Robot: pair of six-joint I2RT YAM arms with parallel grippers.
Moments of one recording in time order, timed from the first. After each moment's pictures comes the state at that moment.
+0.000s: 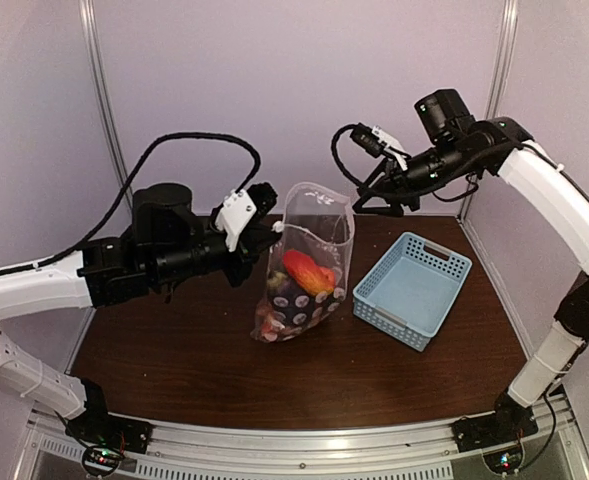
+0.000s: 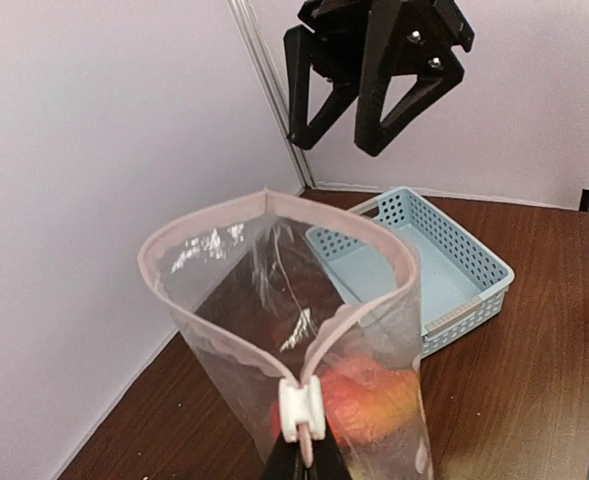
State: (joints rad) left arm -1.04 1.26 1.04 0.01 -0.11 0.29; right arm 0.56 1.65 1.94 -1.06 -0.58 -0.41
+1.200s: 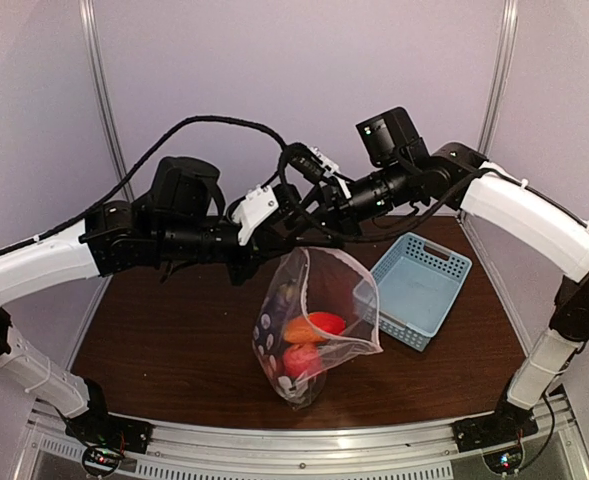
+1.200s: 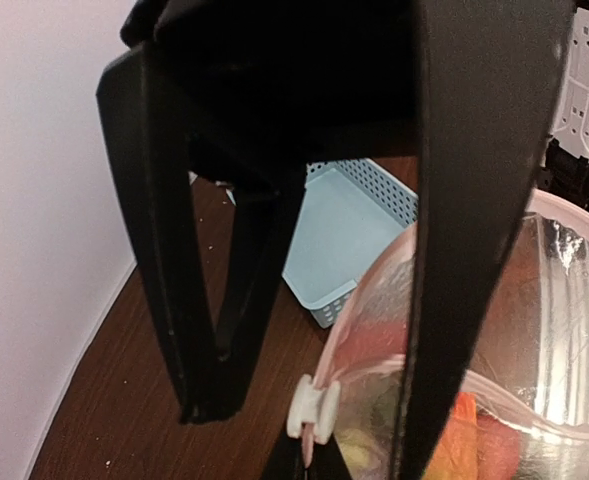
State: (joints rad) left arm -1.04 1.37 1.34 -0.41 0.05 0.29; right arm 0.84 1.67 1.83 -0.74 -0.74 -0.31
